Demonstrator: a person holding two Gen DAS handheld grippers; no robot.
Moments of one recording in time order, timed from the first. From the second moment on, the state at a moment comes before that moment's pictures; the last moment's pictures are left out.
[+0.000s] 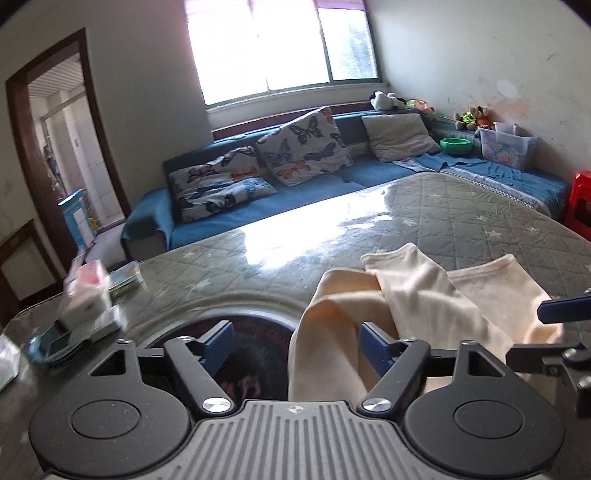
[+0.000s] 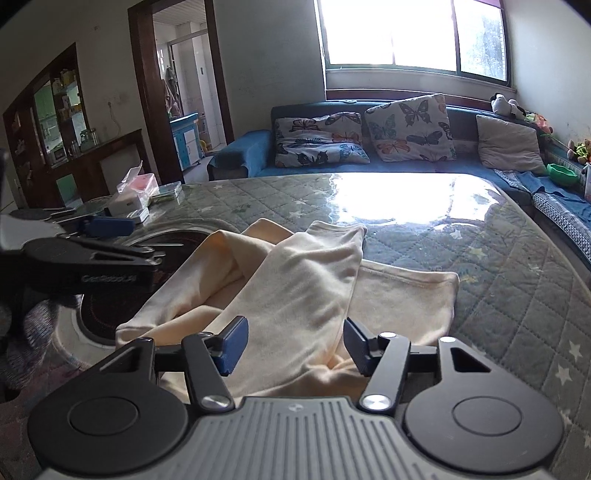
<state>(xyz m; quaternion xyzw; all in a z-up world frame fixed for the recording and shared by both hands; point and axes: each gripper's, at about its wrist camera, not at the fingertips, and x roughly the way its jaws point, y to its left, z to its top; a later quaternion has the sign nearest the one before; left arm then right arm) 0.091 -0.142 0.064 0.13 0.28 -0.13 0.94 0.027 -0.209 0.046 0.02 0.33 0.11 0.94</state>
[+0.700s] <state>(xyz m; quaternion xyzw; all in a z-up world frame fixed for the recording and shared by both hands) 0.131 -0.155 0.036 0.10 0.30 -0.22 0.92 0.150 -0.192 0.042 0.04 0.35 0.14 0.92</state>
